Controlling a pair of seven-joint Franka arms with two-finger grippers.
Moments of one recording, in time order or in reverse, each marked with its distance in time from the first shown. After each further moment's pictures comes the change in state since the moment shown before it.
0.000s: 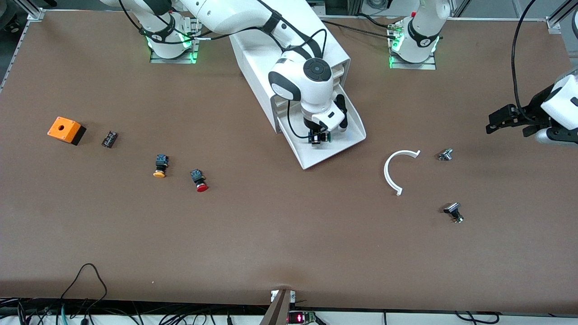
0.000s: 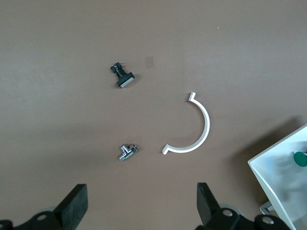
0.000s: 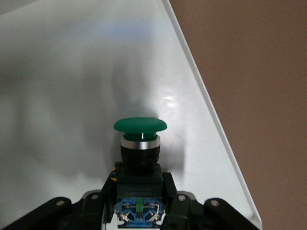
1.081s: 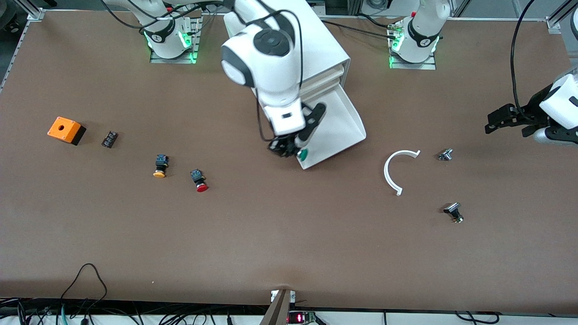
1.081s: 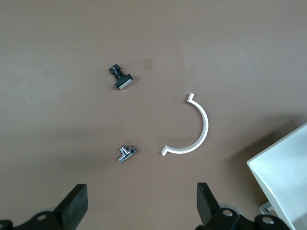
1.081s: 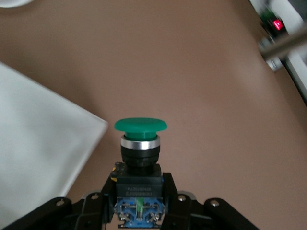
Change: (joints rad) left arm -0.009 -0.001 0.000 0.001 0.000 0.004 0.001; right arm -0.190 -0.256 -0.039 -0.033 -0.001 -0.117 0.444
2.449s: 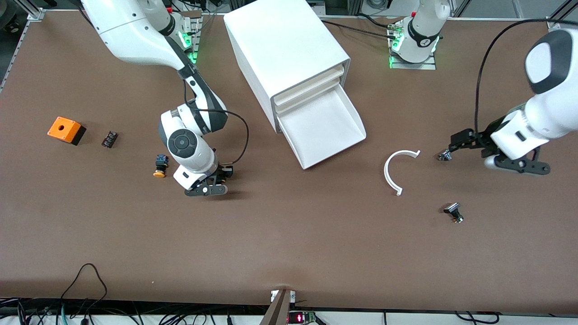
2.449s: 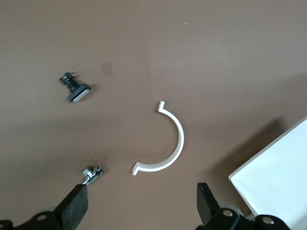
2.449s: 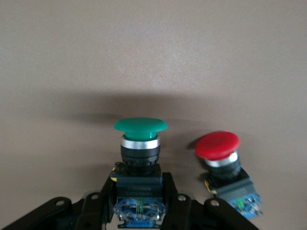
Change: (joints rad) left arm -0.078 0.162 -0.021 -0.002 -0.065 0.128 -0.002; right arm -0.292 0.082 -0.023 -0.404 0.134 0.280 0.513
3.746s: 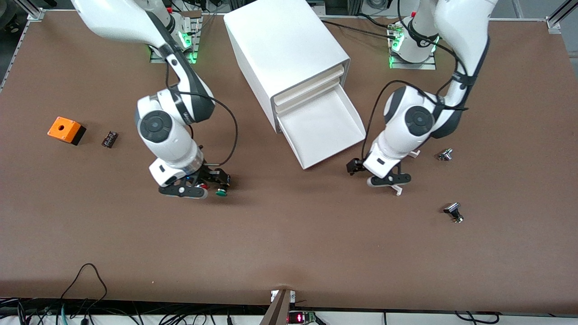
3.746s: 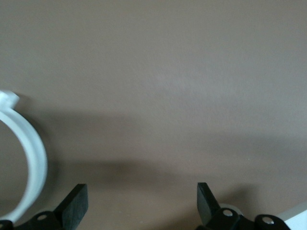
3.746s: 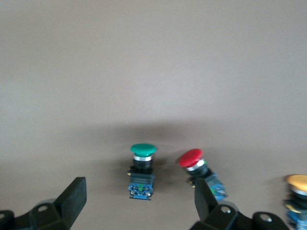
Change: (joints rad) left arm -0.330 0.255 -0.044 -0.273 0.000 0.676 -0.593; right arm -0.042 -0.184 -0.001 0.050 0.004 -0.087 0.147
